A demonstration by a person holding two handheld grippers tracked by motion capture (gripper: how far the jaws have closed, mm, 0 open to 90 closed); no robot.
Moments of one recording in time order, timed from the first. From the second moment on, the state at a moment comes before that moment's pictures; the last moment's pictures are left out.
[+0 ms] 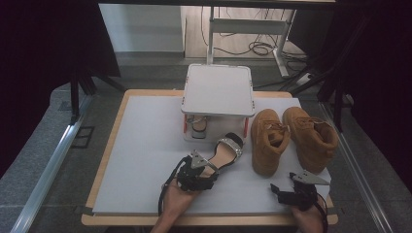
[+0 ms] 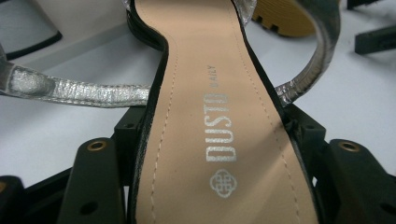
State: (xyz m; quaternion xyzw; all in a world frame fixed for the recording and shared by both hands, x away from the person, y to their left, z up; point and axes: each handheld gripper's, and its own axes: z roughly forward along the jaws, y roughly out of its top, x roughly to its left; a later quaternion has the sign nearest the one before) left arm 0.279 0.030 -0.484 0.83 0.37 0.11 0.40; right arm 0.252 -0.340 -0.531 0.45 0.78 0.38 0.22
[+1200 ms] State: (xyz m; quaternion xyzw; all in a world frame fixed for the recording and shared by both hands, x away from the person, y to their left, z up) left arm 0.334 0.009 -0.491 0.79 0.43 0.15 0.41; right arm 0.252 -0.340 -0.531 0.45 0.78 0.38 0.22
